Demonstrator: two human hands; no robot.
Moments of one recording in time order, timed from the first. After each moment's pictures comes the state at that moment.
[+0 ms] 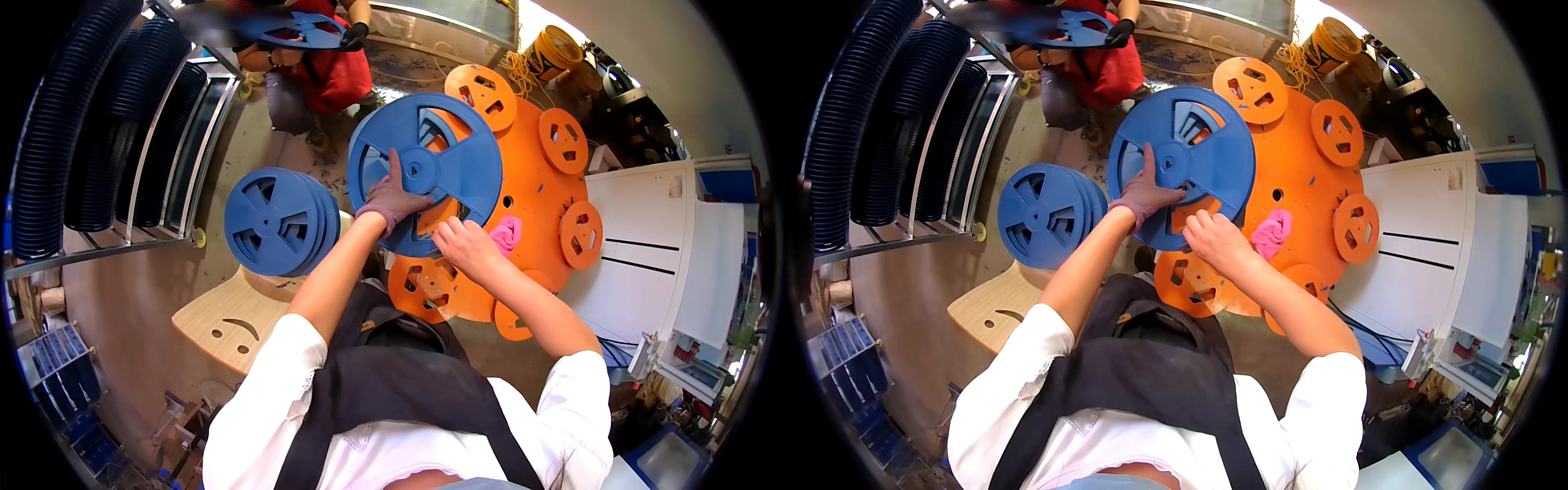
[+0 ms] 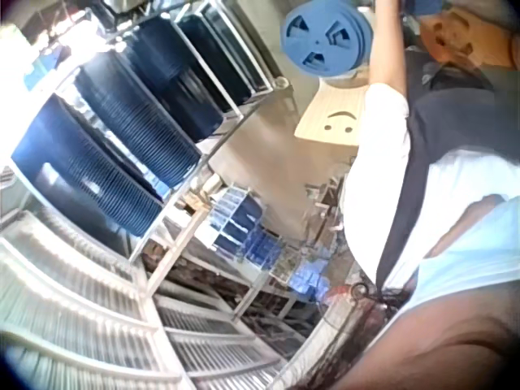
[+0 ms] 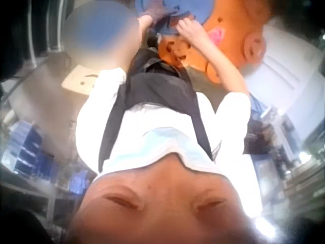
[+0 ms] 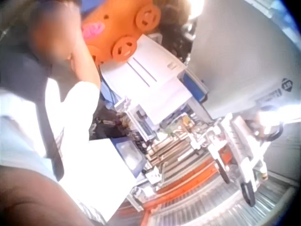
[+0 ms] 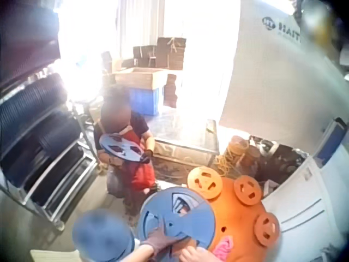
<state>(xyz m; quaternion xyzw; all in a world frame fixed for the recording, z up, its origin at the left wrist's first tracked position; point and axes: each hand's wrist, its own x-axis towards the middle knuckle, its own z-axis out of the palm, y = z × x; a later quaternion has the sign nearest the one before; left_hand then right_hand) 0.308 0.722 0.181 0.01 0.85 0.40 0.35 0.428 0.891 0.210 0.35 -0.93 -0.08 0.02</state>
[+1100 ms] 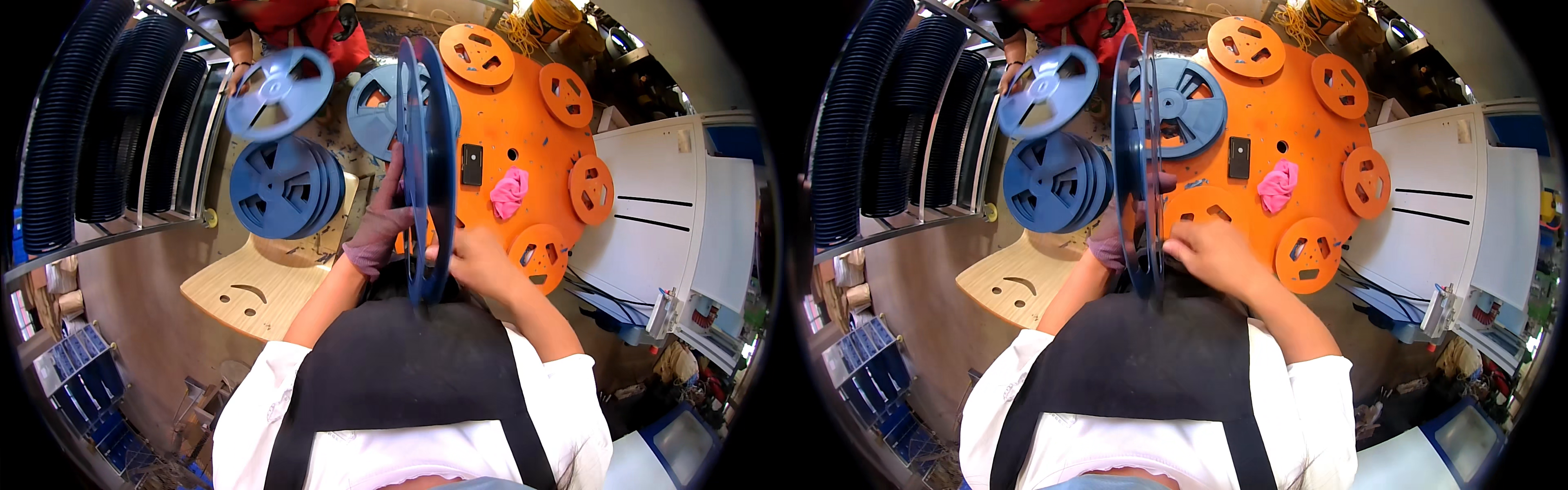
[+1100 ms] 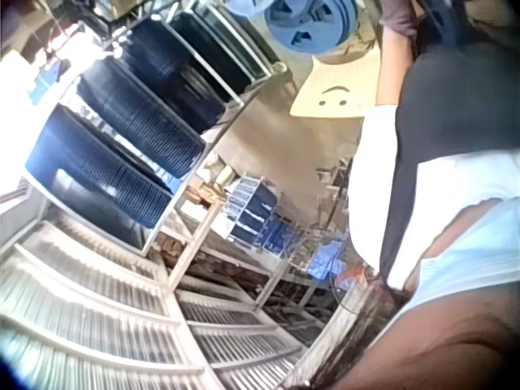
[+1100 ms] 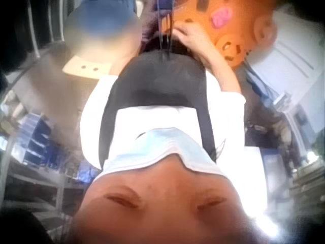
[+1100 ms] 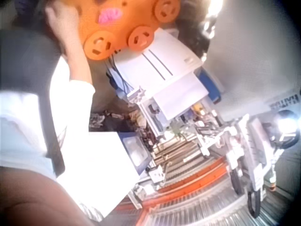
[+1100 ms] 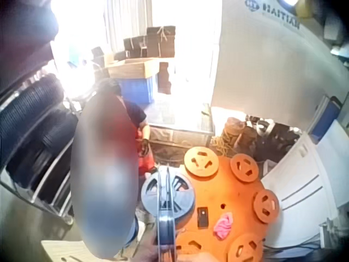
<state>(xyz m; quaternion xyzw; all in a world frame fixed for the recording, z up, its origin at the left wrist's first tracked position) 0.444 0.683 0.247 -0.05 0.45 0.81 0.38 0.519 0.854 0.302 0.04 -0.87 0.46 -0.17</state>
